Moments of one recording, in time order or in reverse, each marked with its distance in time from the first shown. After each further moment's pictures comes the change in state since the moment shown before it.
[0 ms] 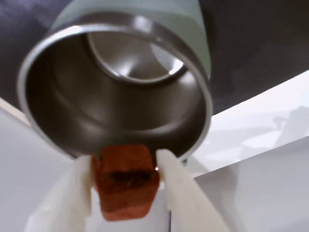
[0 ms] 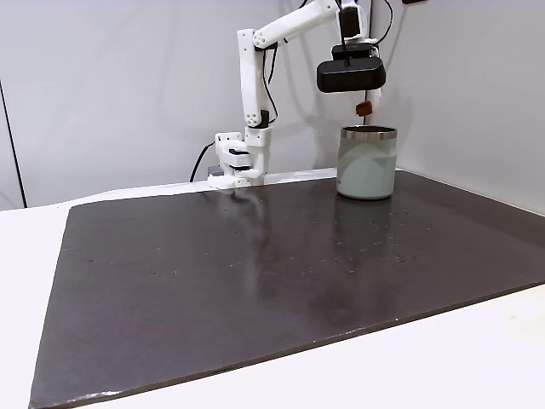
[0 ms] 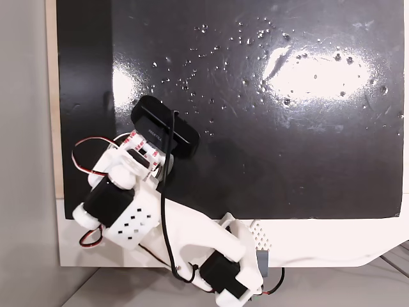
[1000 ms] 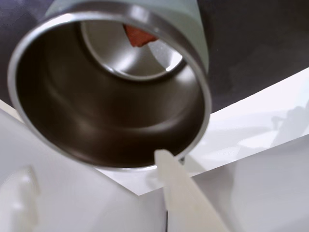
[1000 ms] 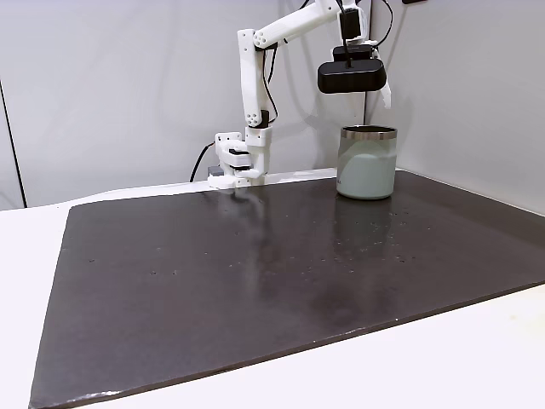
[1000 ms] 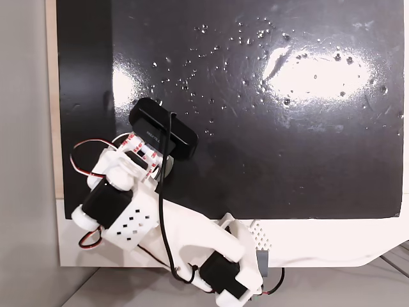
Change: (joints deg) arm -0.4 0.0 0.4 0.0 0.0
